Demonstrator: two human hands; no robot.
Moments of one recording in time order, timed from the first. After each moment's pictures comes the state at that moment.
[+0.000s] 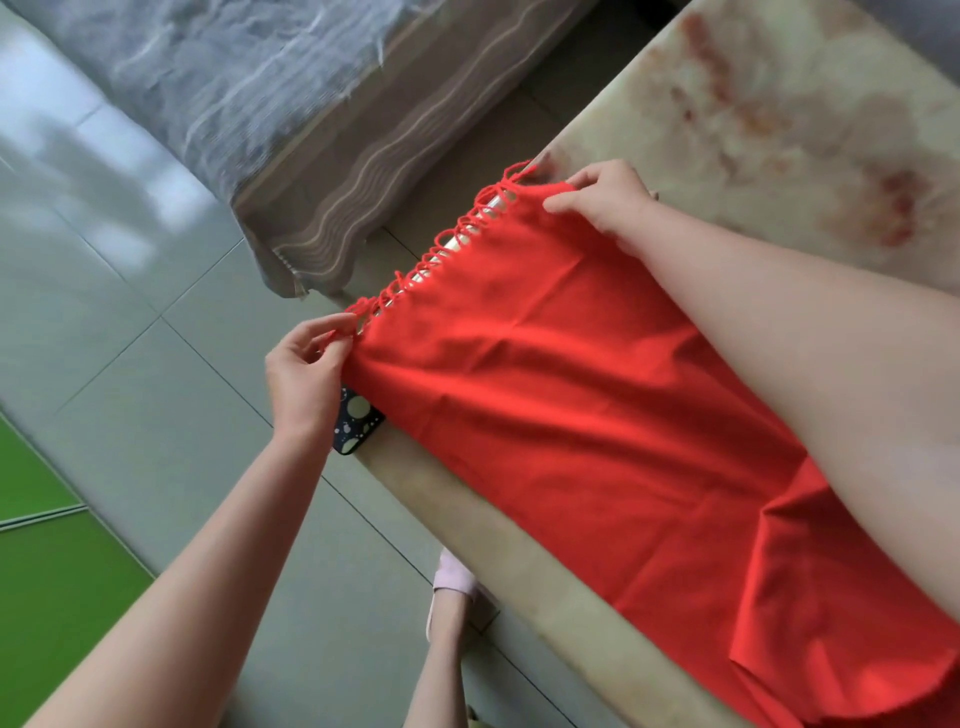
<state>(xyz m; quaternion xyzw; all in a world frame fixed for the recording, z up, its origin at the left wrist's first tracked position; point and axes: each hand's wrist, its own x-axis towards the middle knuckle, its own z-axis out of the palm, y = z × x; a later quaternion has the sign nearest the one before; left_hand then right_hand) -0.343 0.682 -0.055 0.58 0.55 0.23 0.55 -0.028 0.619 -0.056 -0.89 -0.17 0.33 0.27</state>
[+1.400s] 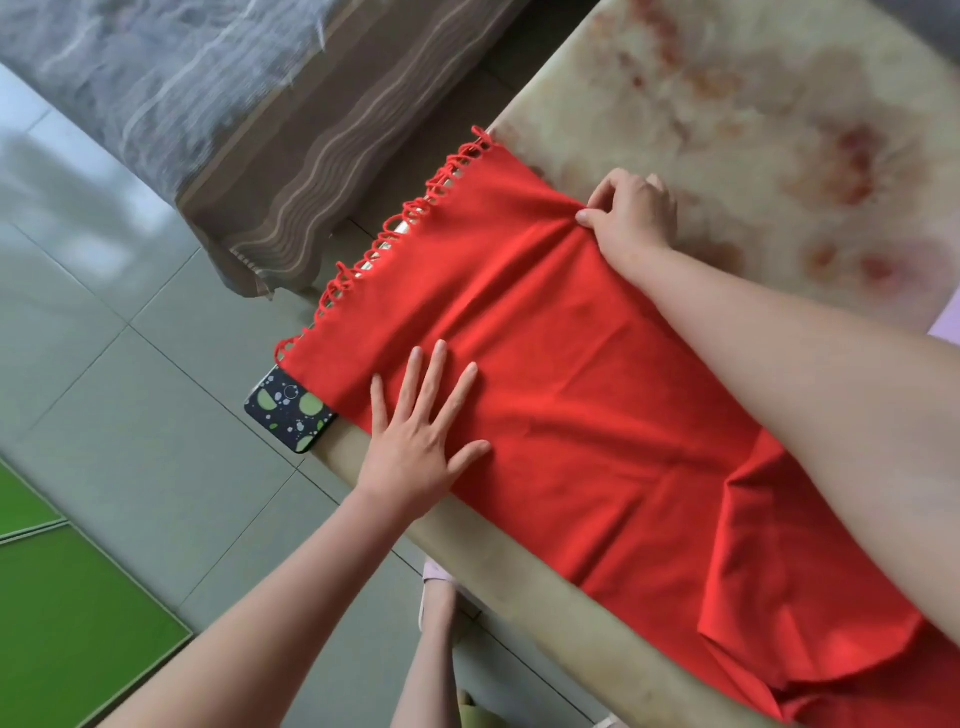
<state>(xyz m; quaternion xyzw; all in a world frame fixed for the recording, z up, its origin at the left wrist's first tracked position) -0.326 0.572 -0.103 0.96 0.22 -0.14 0.12 -0.013 0.541 -0.073 -0.95 -0.22 0.13 0.17</state>
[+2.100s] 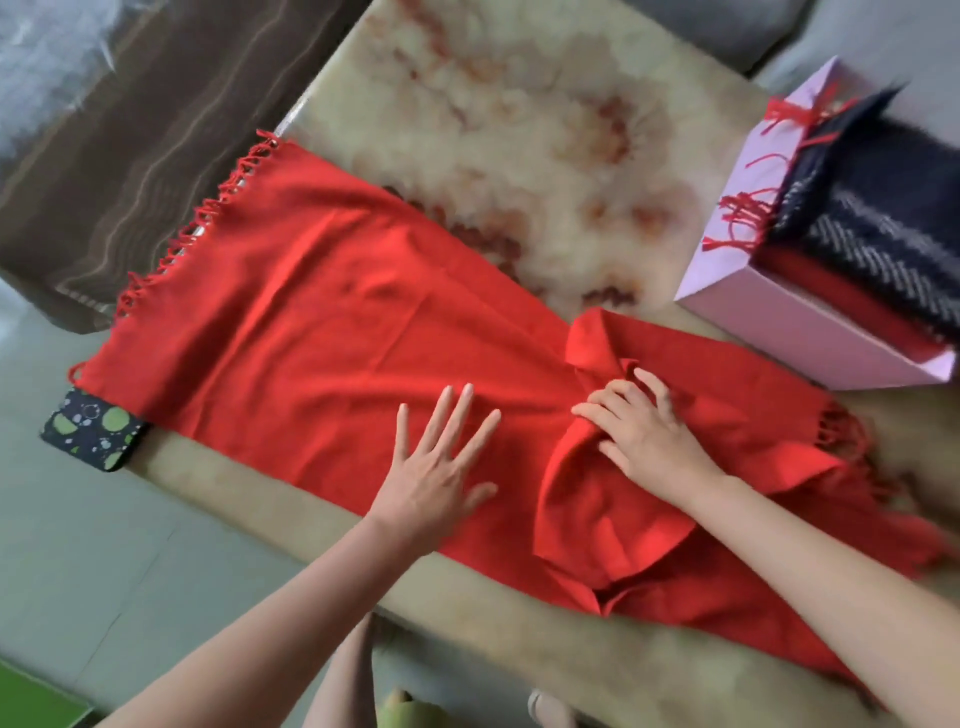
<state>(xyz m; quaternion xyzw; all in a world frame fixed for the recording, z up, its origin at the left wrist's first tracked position) -0.259 0.408 -0.071 0.97 0.06 -0.20 0.14 -0.091 0.196 -0.056 -0.85 -0.51 0.13 -0.05</state>
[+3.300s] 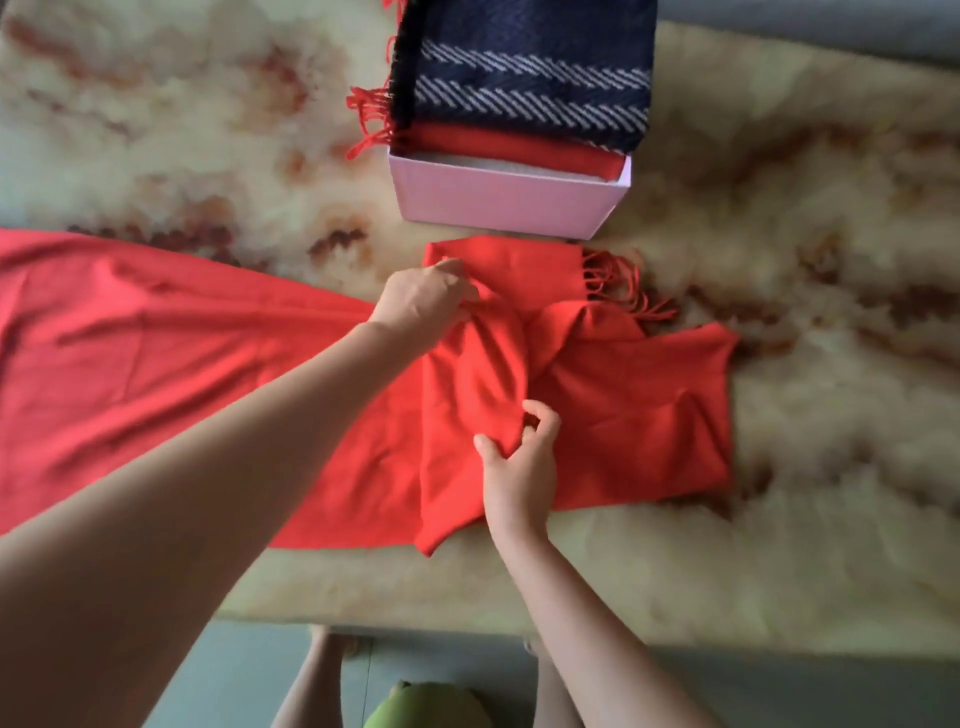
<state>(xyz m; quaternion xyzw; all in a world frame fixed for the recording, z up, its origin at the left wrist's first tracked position) -0.056 0.225 -0.027 0.97 -0.12 -0.16 0.12 -0.208 0.099 -0.052 -0.84 0.28 0.08 0.45</state>
